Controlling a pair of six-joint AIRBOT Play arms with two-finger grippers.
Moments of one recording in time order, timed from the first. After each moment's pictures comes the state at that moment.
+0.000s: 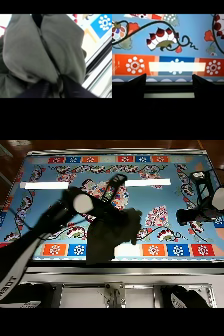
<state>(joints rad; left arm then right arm) -0.78 -1.51 1.59 1.20 -1.02 -1.56 0.09 -1.03 1.27 -1.77 1.51 1.50</state>
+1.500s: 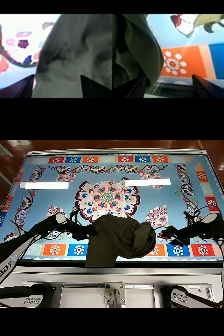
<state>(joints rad) -0.33 -1.50 0.90 0.93 -0.82 -1.61 -0.34 -1.34 0.84 -1.10 1.26 1.37</state>
